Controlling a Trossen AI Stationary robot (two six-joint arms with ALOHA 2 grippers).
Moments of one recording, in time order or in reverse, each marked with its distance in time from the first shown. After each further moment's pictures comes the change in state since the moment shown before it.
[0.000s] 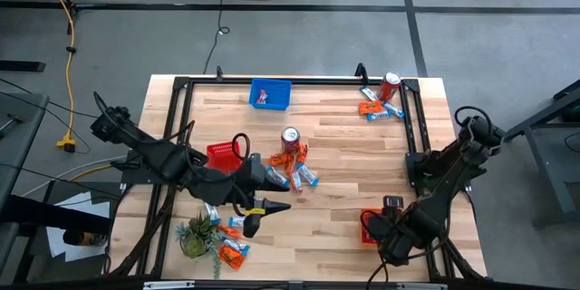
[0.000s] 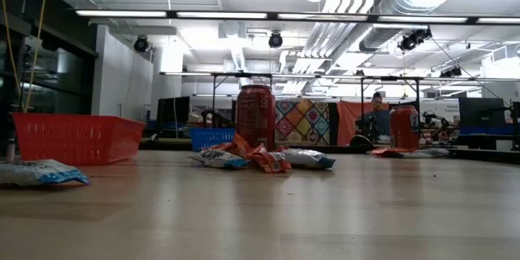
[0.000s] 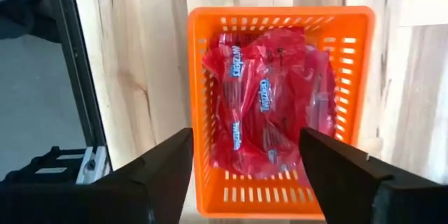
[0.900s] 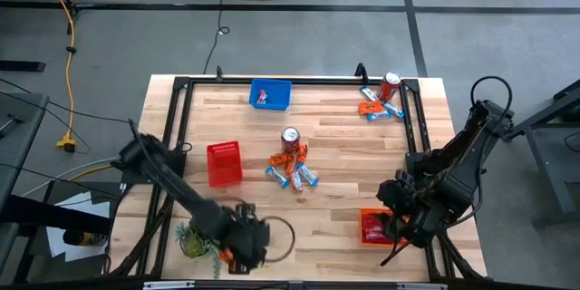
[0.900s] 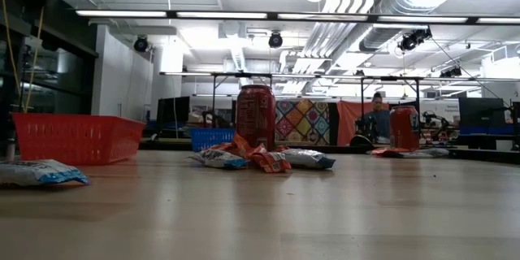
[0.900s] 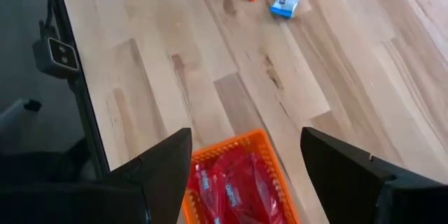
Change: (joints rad) left arm -0.134 0.410 0.000 -0.552 0.362 -0.104; right arm 0.000 -0.235 0.067 -0.095 0.446 0.294
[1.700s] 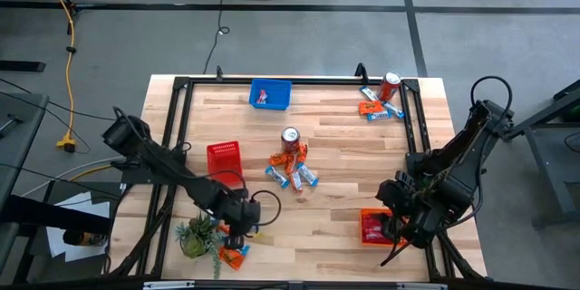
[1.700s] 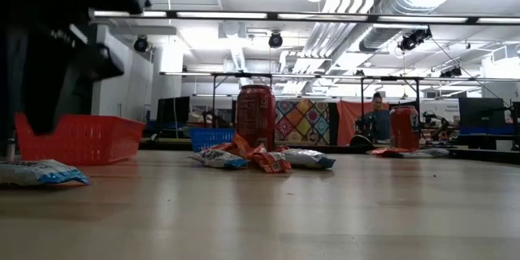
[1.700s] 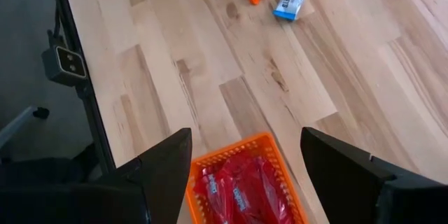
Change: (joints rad) left arm 0.101 -0.241 -0.597 0.507 0.108 0.037; right arm 0.000 0.001 0.000 0.018 0.009 0.020
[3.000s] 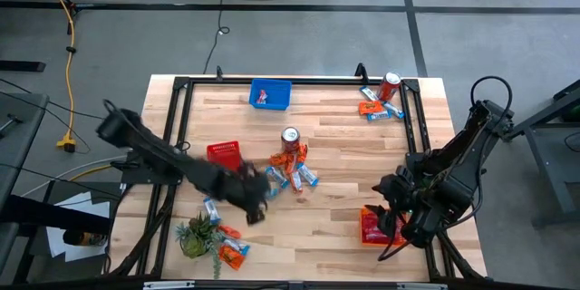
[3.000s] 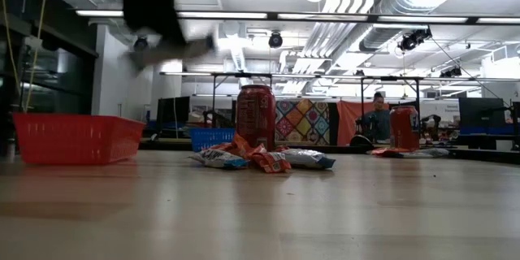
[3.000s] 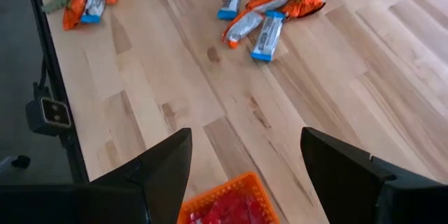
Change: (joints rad) left arm 0.124 -0.160 0.096 -0.067 -0.436 -0.054; right arm 0.000 0.000 0.000 -0.021 0.162 0.051
